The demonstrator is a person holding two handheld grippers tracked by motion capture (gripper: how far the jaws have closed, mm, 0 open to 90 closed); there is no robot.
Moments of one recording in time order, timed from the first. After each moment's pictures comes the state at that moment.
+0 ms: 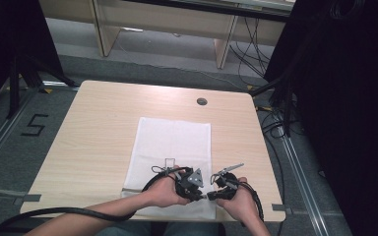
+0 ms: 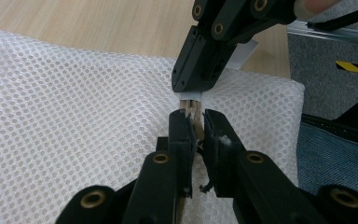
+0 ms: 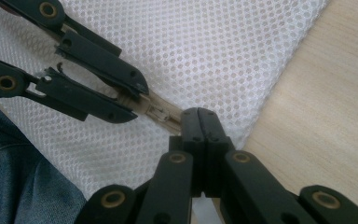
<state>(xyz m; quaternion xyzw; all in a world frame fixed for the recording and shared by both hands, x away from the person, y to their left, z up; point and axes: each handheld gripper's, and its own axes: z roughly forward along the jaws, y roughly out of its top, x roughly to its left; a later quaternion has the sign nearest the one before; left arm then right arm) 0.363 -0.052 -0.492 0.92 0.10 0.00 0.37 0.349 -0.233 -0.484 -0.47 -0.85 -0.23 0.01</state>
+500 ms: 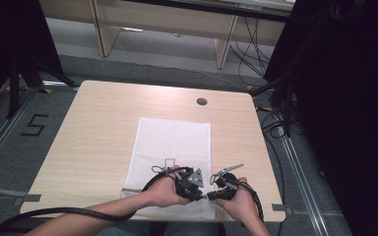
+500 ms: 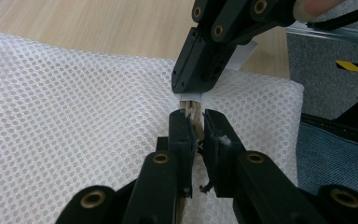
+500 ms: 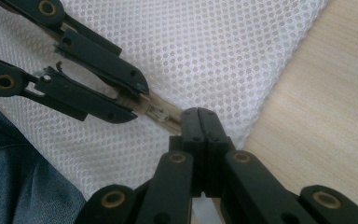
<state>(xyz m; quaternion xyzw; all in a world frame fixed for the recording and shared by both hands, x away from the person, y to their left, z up) 0.363 -0.052 -0.492 0.92 0.10 0.00 0.37 0.350 -0.233 -0.485 -0.46 -0.85 -0.24 0.00</state>
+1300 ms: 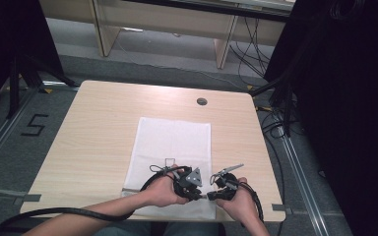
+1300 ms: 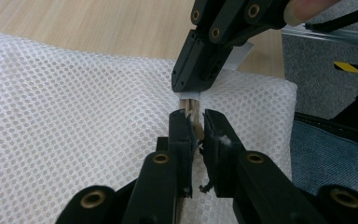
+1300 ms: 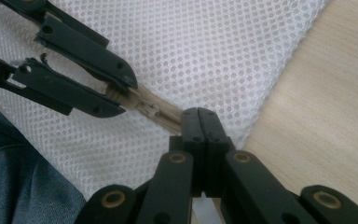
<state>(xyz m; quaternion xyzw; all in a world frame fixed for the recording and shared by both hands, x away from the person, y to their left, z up) 0.363 -0.047 -0.487 0.92 0.10 0.00 0.37 0.348 -0.232 -0.485 -0.47 -0.85 -0.23 0.01</state>
